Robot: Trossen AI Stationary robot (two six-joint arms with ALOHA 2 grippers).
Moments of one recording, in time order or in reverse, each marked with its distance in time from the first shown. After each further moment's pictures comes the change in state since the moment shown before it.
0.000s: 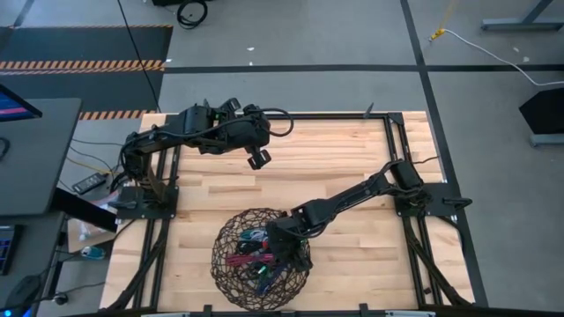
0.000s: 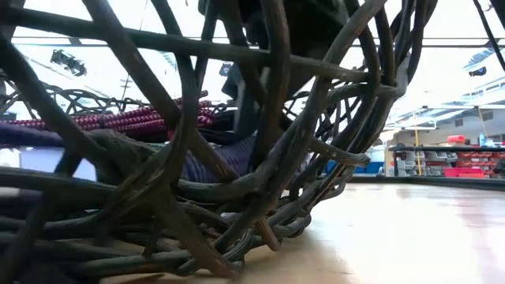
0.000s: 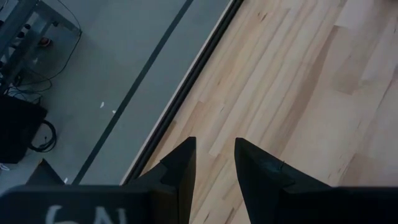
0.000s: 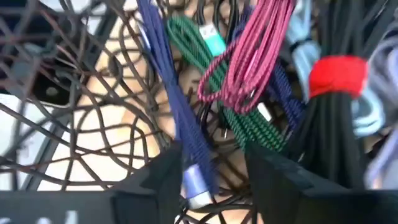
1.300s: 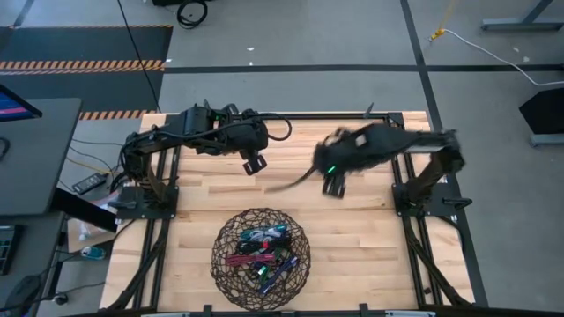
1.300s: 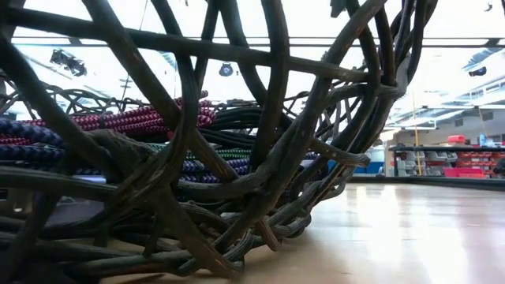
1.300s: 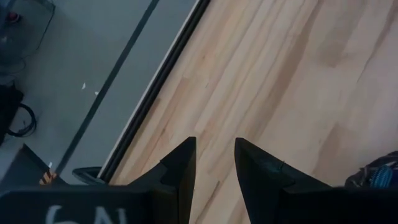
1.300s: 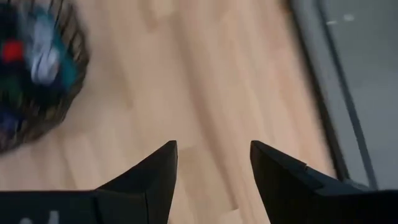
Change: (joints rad) left arm -0.004 0.000 0.000 -0.085 0.086 -0.050; right arm -0.171 -0.427 0.399 -1.001 0.632 0.340
